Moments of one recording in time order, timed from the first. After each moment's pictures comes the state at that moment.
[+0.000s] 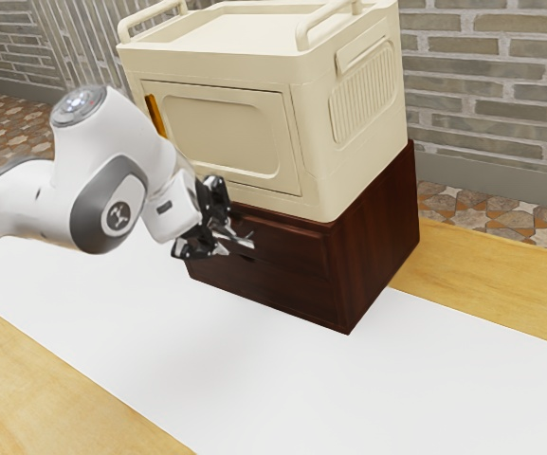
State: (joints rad) arm 0.37 -0.10 -0.23 -2.00 -0.03 2.38 1.56
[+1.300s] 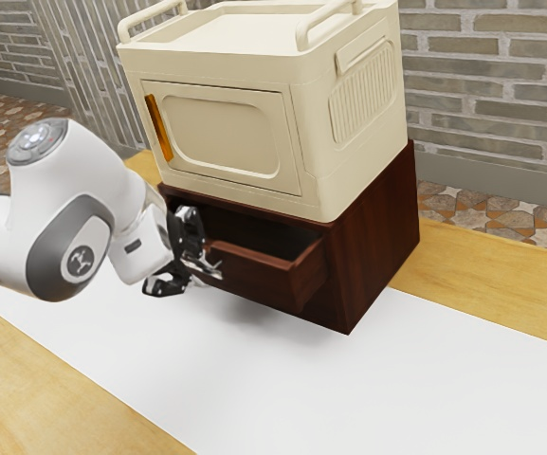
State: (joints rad) arm 0.37 -0.33 -0.23 -2.24 -0.06 2.39 1.55
